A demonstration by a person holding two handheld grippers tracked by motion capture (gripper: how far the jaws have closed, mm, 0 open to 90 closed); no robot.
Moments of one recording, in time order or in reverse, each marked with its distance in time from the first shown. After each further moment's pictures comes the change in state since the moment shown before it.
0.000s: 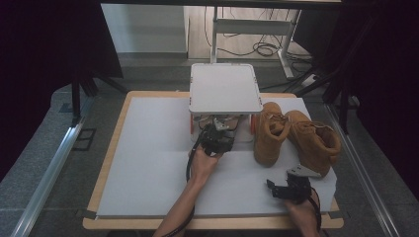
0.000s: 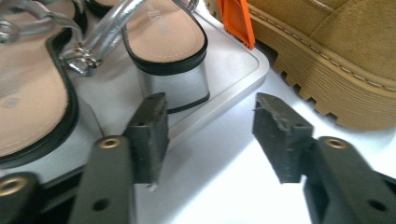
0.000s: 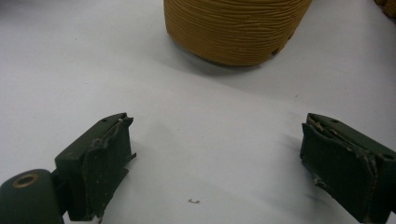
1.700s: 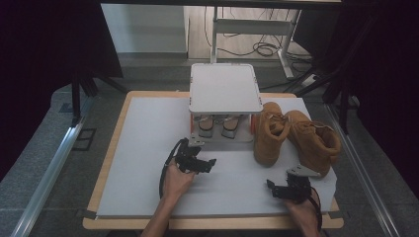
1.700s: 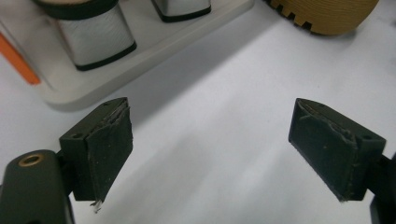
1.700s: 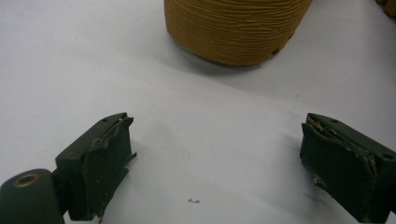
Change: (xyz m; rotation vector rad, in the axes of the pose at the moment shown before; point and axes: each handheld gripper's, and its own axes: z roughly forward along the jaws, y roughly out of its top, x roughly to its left) left arm 0.026 -0.062 -0.064 0.047 -0.082 0.010; right arm 0.000 0.001 0.000 0.007 0.001 -0.002
